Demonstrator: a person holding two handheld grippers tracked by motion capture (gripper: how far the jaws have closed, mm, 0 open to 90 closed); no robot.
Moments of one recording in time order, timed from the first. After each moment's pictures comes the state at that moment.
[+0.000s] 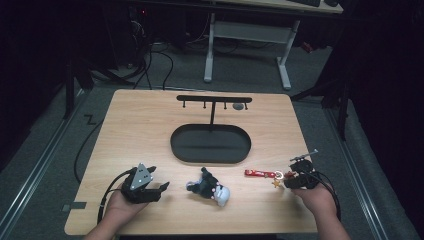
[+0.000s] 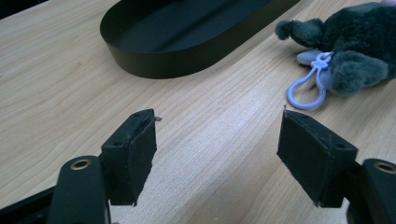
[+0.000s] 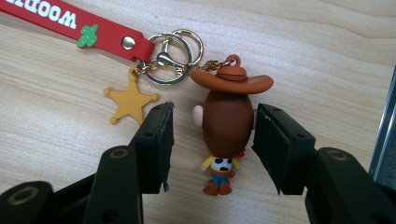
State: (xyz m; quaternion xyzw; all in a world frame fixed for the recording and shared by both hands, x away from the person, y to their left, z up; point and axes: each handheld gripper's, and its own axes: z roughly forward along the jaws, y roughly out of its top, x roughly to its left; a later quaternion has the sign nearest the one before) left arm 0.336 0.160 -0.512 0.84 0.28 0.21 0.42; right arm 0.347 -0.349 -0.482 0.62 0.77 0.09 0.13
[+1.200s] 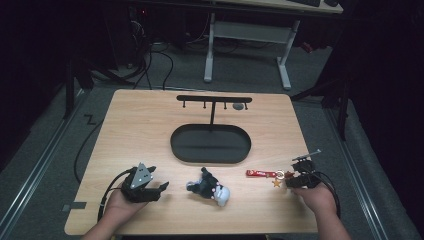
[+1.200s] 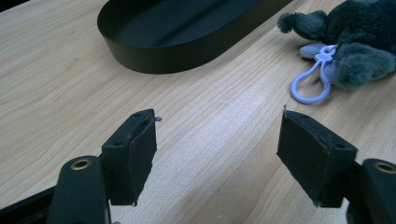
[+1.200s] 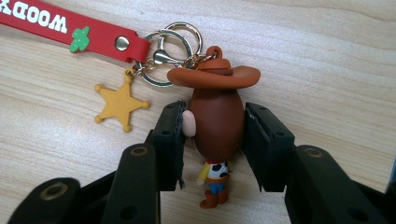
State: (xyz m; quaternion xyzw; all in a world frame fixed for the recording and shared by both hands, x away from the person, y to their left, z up) left arm 0.339 0.161 -0.514 0.84 0.28 0.20 0.41; right arm 0.352 -0.360 -0.491 0.63 0.76 0.11 0.10
